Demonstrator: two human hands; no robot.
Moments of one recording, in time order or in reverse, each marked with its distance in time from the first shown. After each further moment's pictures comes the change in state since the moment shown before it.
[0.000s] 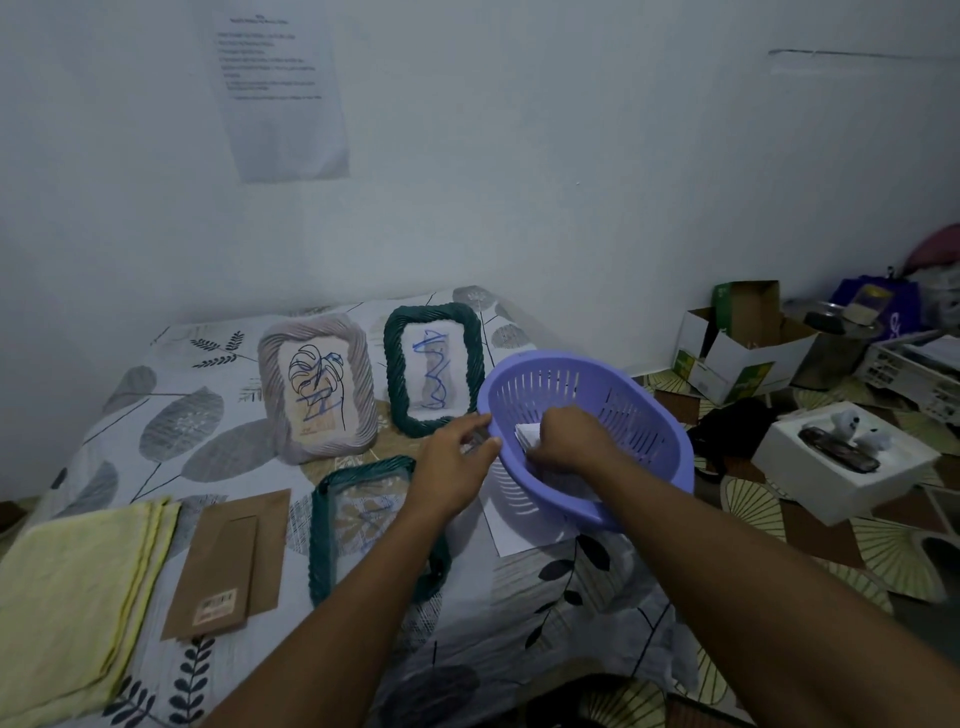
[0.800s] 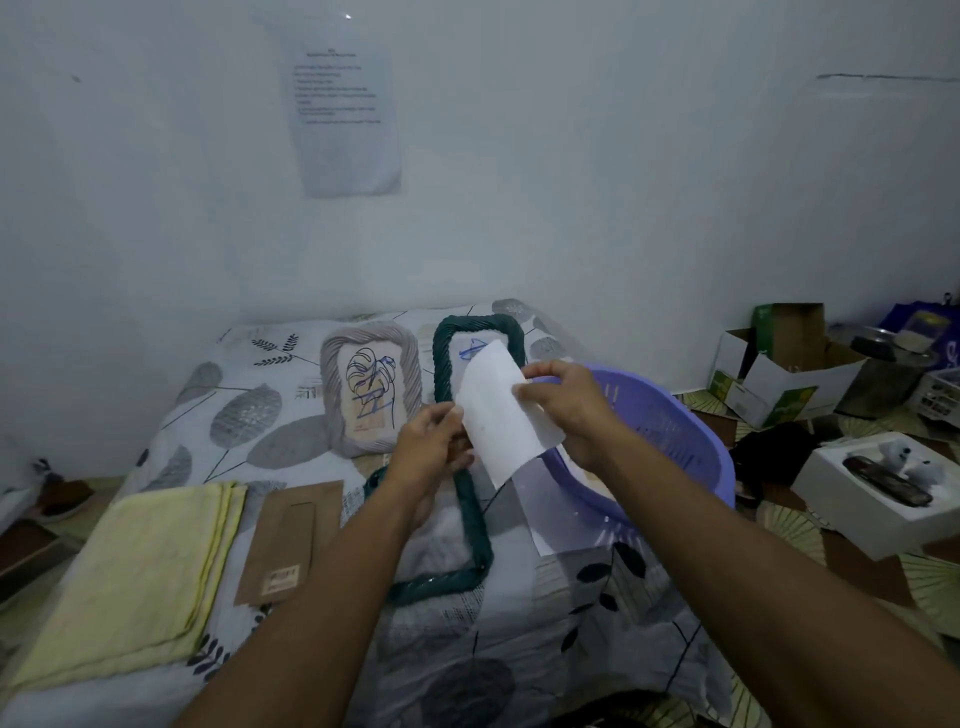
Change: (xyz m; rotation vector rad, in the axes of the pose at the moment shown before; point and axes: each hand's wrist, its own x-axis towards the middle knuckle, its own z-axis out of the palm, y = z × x) left_hand -0.009 0.009 -0.067 -0.698 0.119 -0.449; right_hand -0.045 -0.080 -0.059 1.338 0.069 0.044
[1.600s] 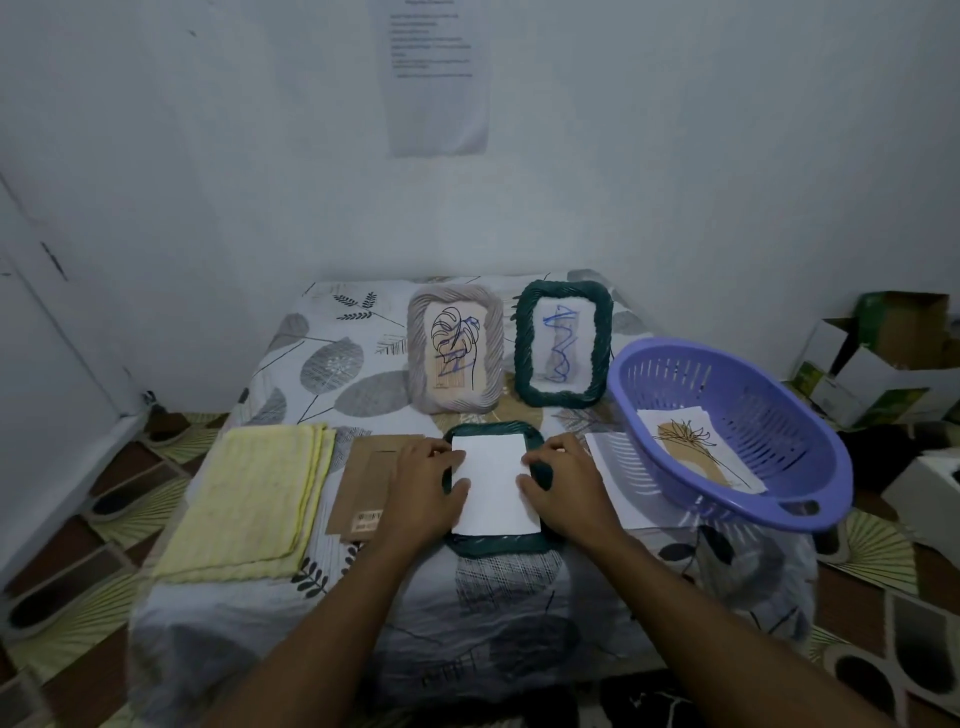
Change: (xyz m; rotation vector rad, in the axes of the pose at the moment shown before) left_hand -0.019 -0.068 -0.128 1.213 0.132 0.505; right_hand -0.035 0.134 0.071 -0.841 -0.109 -0.435
